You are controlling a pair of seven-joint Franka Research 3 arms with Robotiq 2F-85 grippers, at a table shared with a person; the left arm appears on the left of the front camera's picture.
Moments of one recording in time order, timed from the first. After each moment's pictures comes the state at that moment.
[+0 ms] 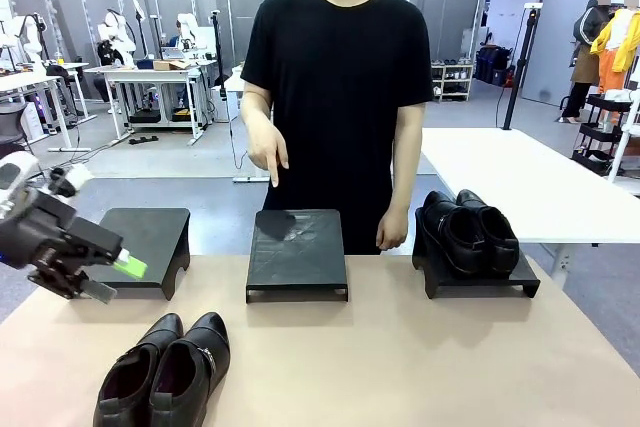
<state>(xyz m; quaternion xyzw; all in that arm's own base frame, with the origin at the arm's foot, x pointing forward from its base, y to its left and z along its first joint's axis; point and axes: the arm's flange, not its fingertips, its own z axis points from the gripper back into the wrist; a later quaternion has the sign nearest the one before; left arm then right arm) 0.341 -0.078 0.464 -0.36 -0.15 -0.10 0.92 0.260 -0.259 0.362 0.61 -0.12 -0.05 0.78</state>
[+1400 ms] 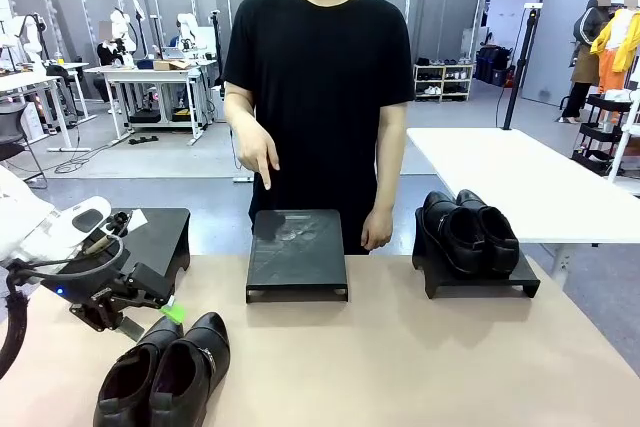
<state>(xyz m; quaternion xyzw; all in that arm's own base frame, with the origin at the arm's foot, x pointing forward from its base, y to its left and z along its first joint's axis) 0.351 -0.128 0.410 -0.29 -0.11 -0.09 0.95 0.260 -0.259 0.362 0.61 -0.12 -0.05 0.78</state>
